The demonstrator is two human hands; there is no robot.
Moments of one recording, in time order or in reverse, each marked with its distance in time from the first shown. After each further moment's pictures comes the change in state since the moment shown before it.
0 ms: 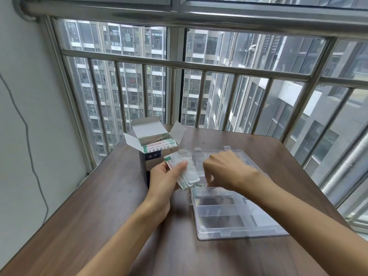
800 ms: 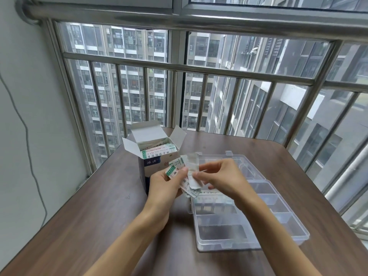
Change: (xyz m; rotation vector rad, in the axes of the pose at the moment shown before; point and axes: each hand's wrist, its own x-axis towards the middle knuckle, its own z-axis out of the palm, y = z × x) left_hand -0.002 0.000 0.001 0.073 -0.015 0.019; right_hand -0.009 -0.017 0.010 1.484 0.233 0.499
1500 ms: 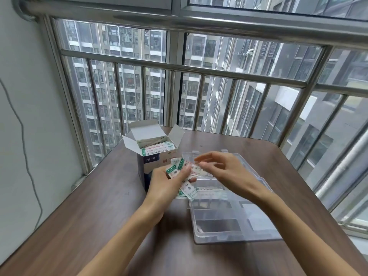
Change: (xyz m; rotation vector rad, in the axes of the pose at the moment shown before) left_hand -0.006 0.008 -0.002 0.147 -0.082 0.055; right_hand -0.005 0.001 -0.024 -0.238 -0.145 -0.285
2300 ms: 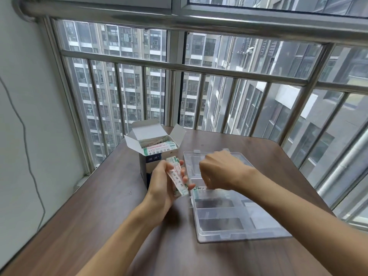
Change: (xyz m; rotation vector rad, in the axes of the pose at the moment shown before) left_hand 0.008 0.005 -0.002 -0.539 -0.025 -0.305; right_hand 0.024 -0.023 0.005 -1.211 -0.262 -0.210
